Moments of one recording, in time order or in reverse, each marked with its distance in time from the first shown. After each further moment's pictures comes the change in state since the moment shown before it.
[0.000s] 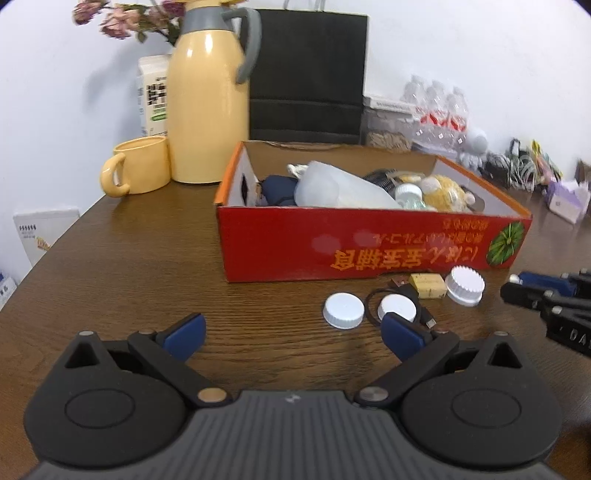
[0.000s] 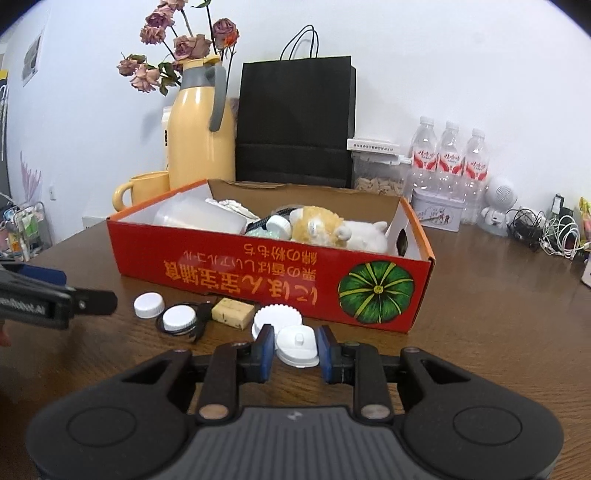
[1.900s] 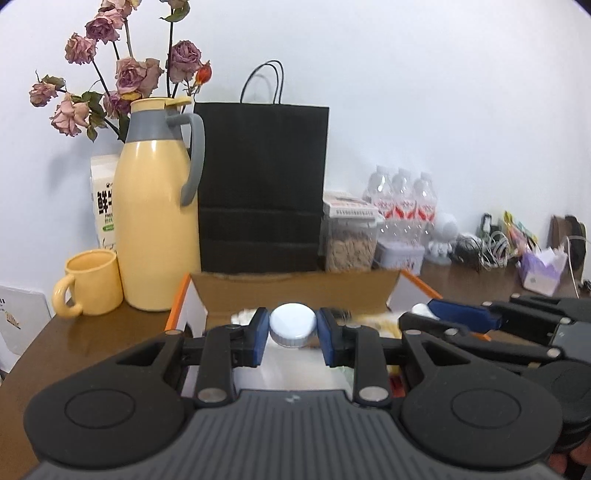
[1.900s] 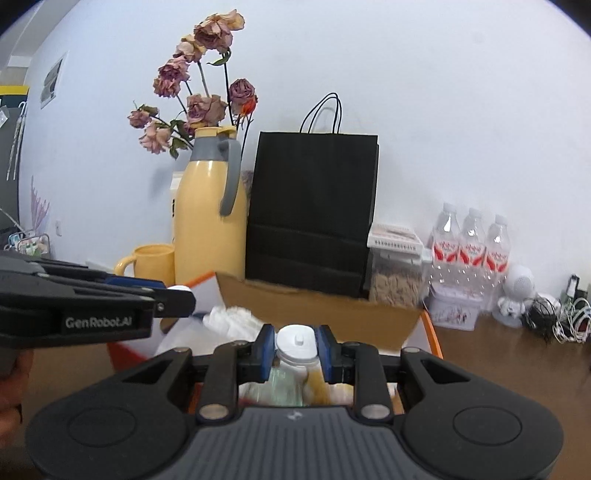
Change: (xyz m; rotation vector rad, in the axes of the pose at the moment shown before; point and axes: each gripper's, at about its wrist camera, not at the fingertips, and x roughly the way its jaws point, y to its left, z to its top) left arm 0.007 -0.031 0.103 0.002 -0.250 -0.093; right arm 0.026 0.015 0.091 -0.064 -0.187 0.016
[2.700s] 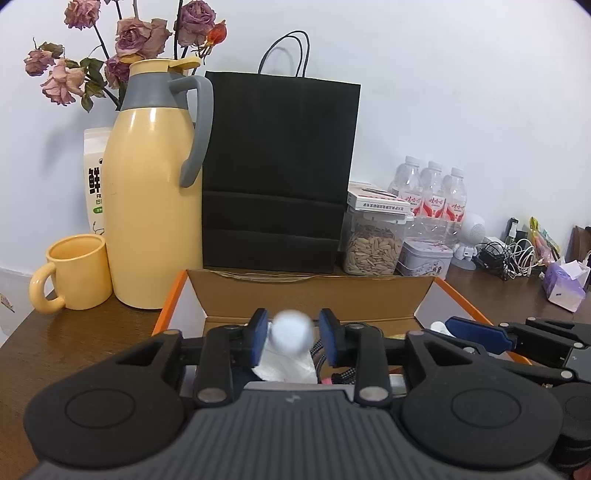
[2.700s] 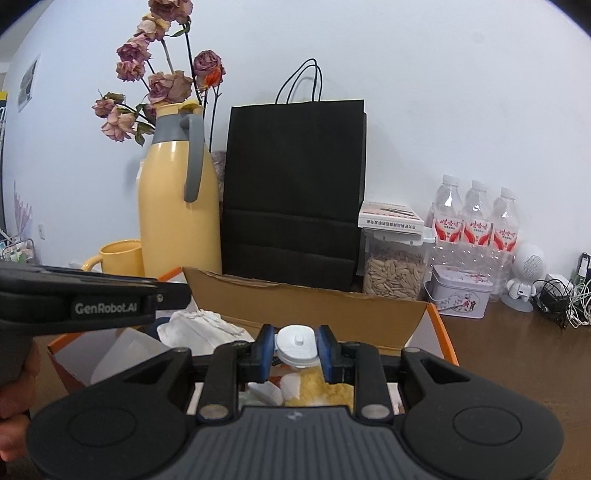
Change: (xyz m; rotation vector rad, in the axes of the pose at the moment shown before) left arm 0.060 0.015 0.002 -0.054 0.042 0.027; right arm 0.063 -0.022 -0.001 0.057 0.060 -0.016
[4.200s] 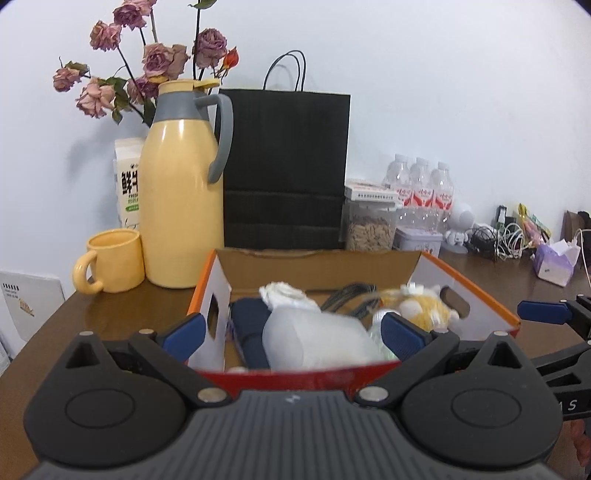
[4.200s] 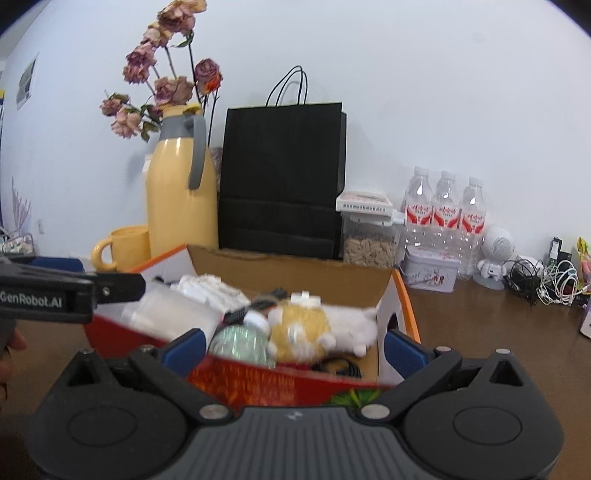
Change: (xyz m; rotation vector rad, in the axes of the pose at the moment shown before) left arm -0.073 0.007 -0.041 0.045 -0.026 0.020; right arm -0.071 -0.004 -0.036 0.001 0.014 -0.031
